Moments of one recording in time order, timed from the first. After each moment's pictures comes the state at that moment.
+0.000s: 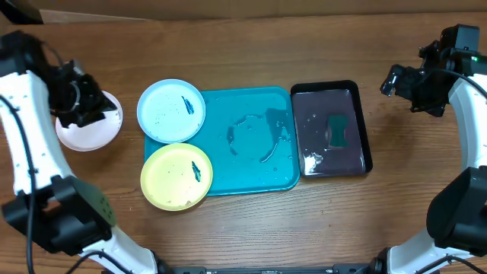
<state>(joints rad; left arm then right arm) 0.40 1.89 1.95 -1.56 0.33 -0.12 -0.23 1.81 1.59 -1.03 -0.17 0.17</state>
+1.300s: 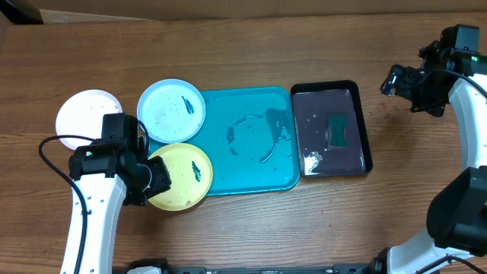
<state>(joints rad) 0.07 1.24 1.02 -1.27 0.12 -0.37 -0.23 1.81 1.59 -1.03 -0.17 0.17</state>
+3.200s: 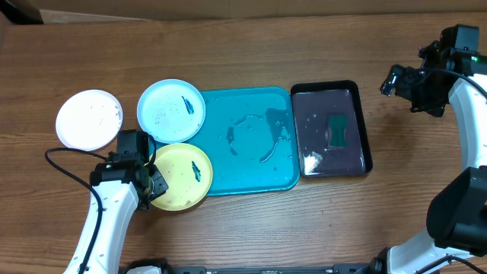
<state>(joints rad) 0.07 1.25 0.74 -0.92 -0.18 -0.51 -0.23 1.81 1.59 -1.03 -0.17 0.17</state>
